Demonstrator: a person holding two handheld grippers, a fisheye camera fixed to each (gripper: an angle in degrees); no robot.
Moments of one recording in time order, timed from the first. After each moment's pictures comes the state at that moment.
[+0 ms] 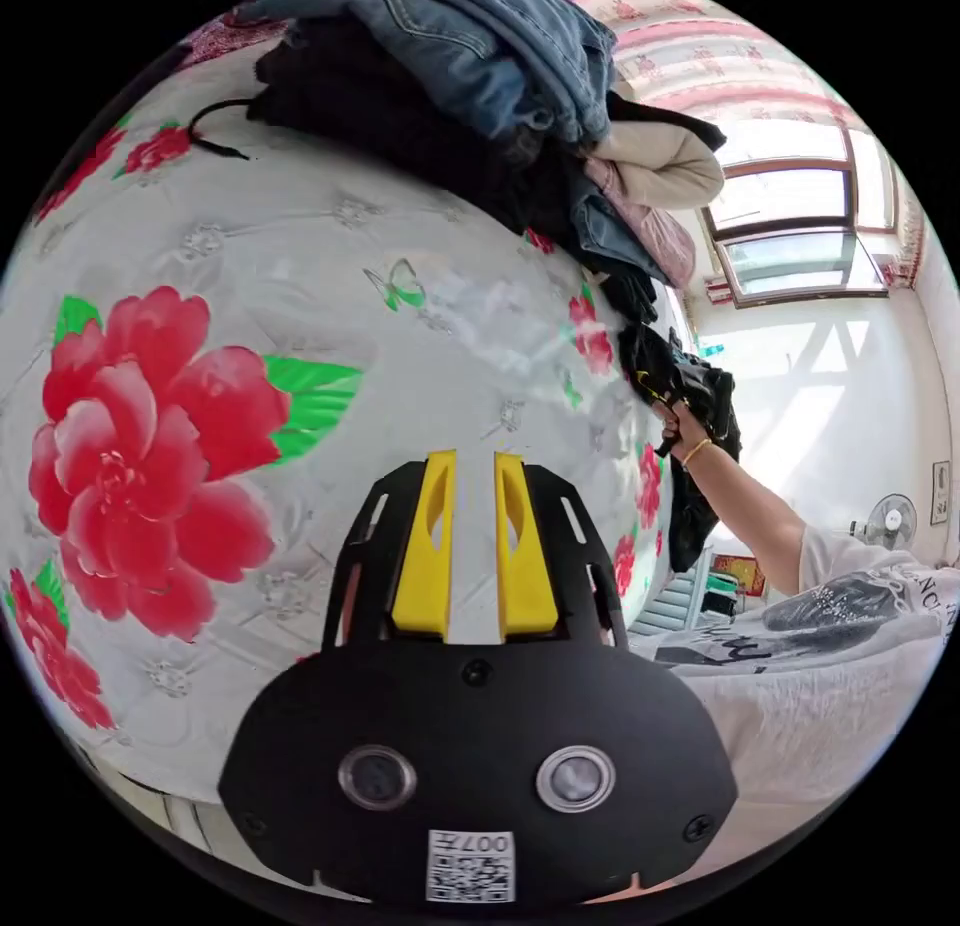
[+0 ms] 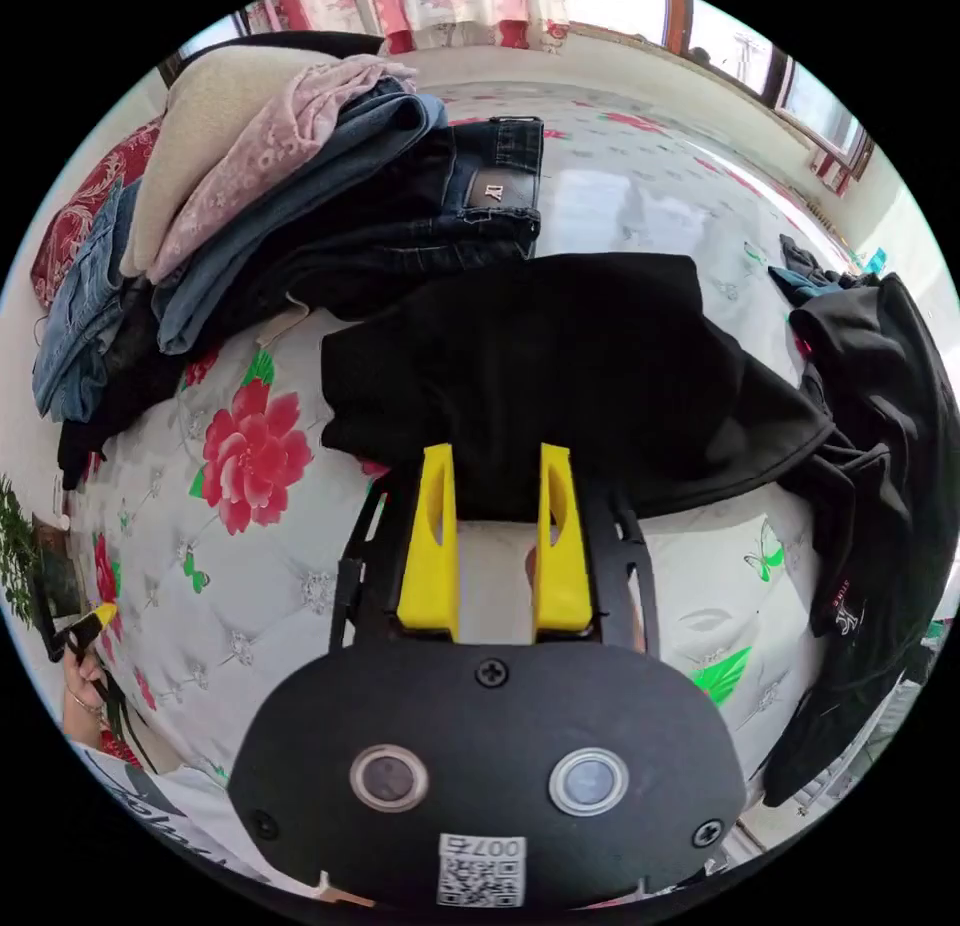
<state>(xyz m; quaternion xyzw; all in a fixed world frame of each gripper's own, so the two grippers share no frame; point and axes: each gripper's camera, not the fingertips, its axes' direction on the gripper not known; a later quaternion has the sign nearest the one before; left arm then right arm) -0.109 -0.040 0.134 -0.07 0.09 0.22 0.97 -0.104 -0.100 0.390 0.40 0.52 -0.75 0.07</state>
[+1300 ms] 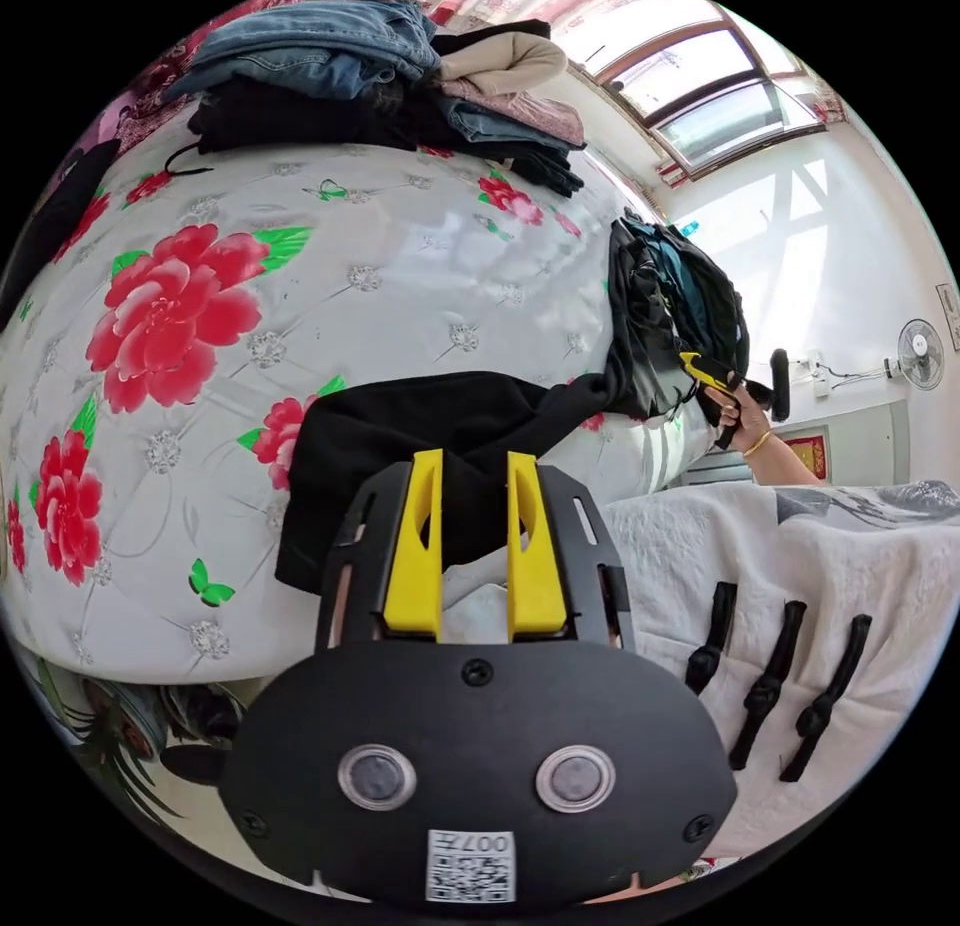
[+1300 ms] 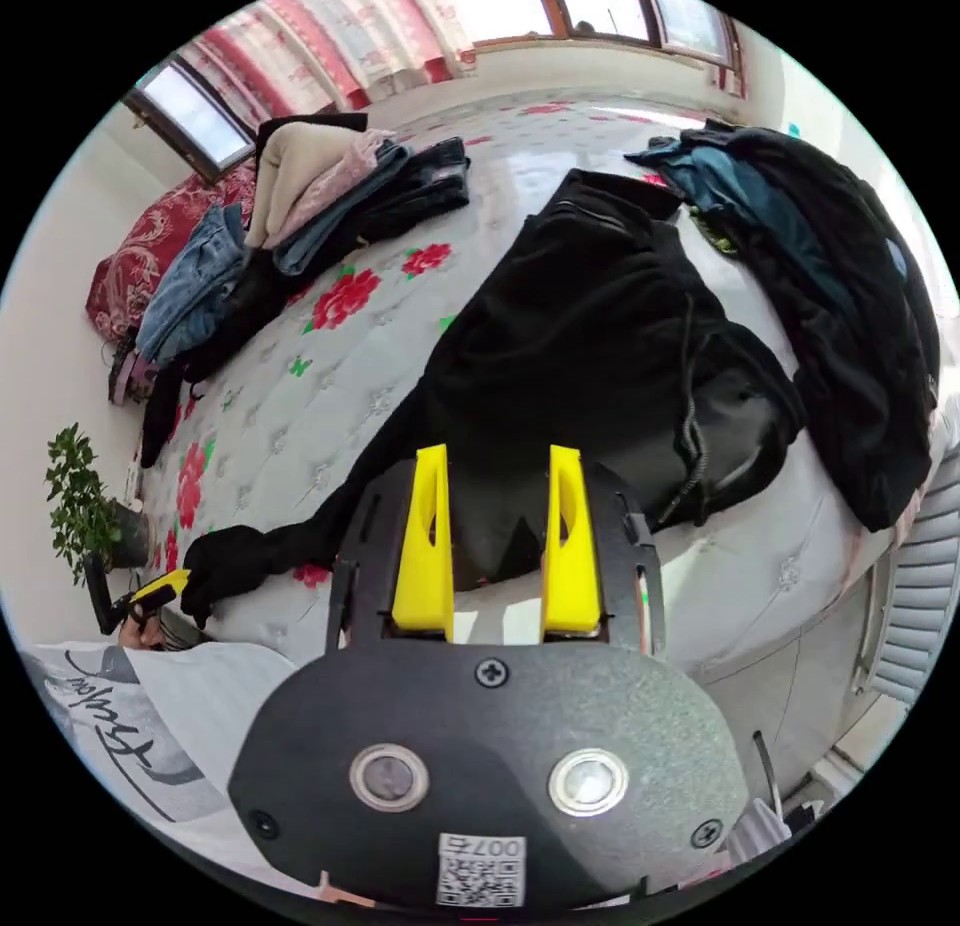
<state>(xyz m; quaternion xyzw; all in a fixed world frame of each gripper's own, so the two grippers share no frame) -0.181 0.084 0.073 -0.09 0.02 0.37 0.93 0.132 0.050 0.112 0.40 0.44 -0.78 0.17</state>
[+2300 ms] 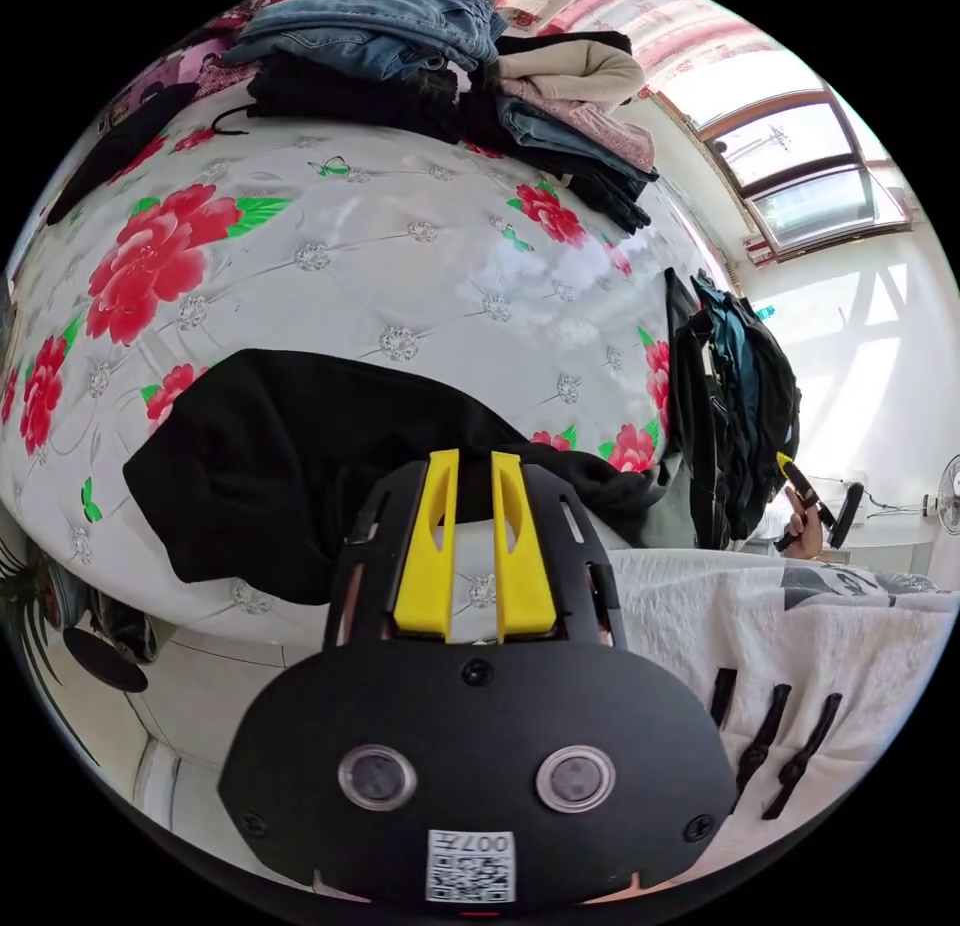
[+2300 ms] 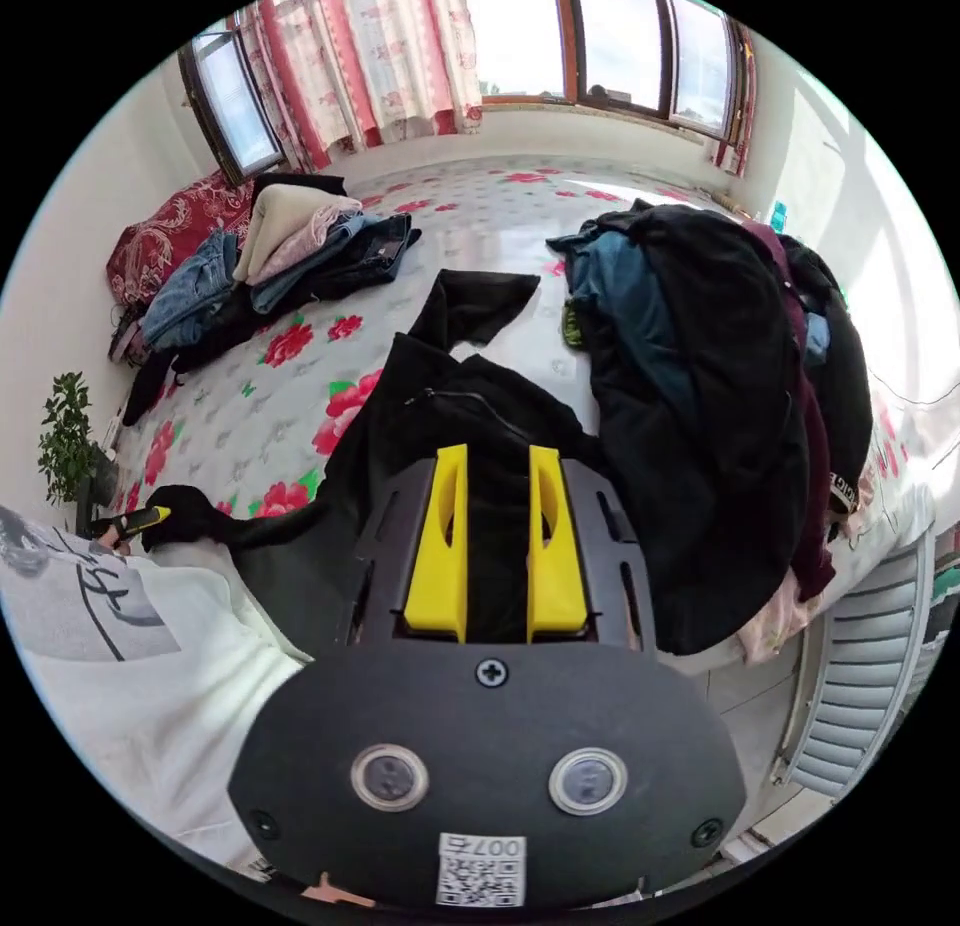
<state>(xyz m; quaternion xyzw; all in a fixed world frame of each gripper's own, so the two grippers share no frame) -0.086 0.129 0.148 -0.03 -0.03 0.23 0.97 0.097 0.275 -0.021 0.38 0.44 -0.81 0.04</state>
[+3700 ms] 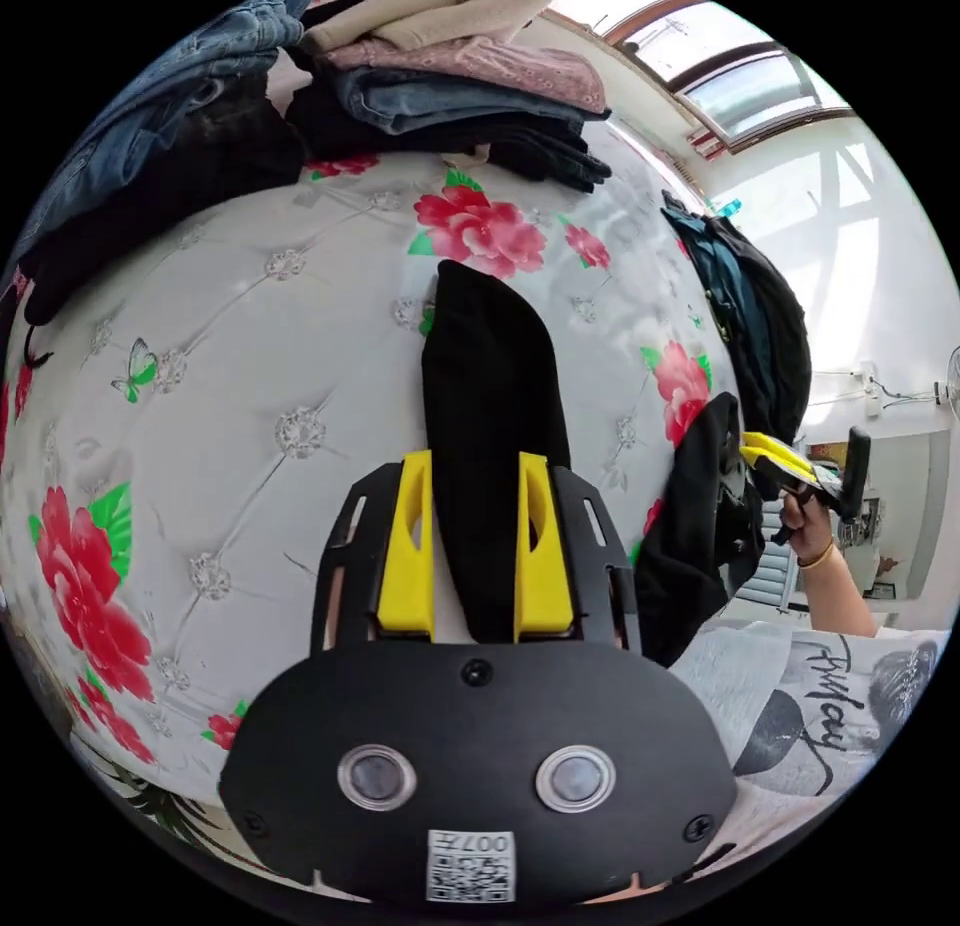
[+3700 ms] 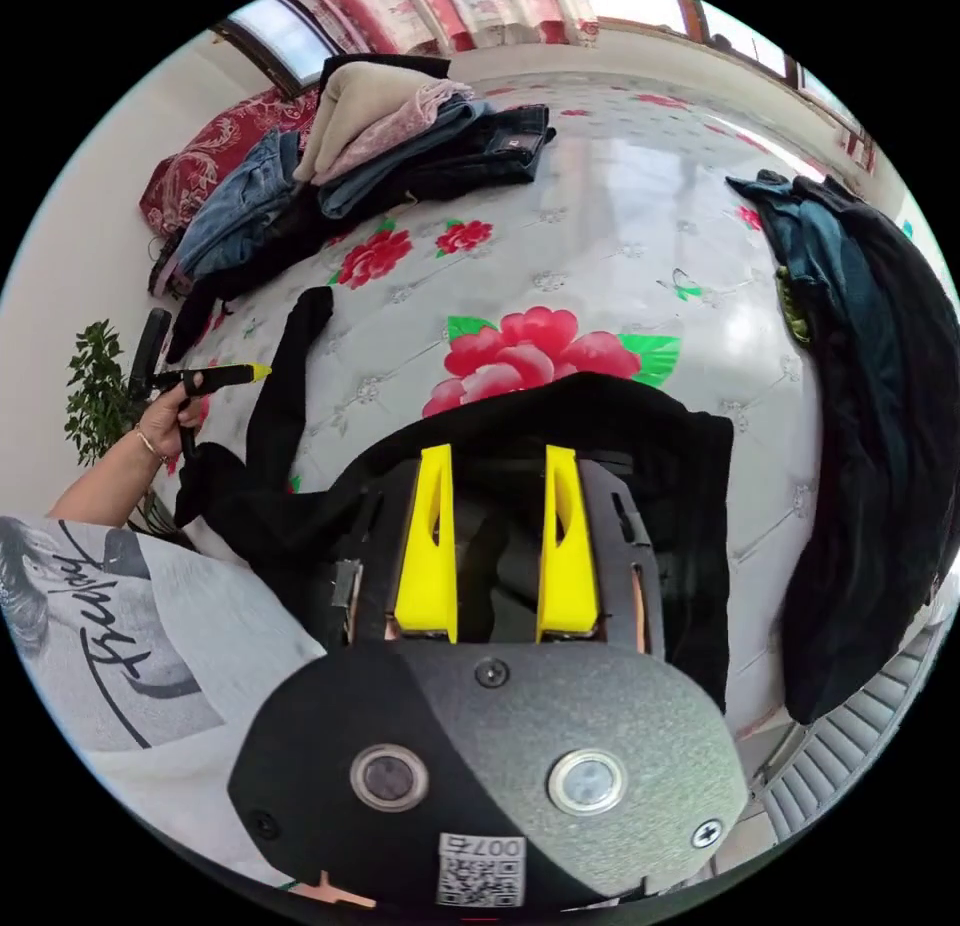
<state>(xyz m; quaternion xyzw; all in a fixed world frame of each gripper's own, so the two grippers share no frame) -0.013 0.007 0.217 -0.11 -0.05 0.38 0.92 0.141 0.204 0.126 0.30 0.55 -0.78 0.09</state>
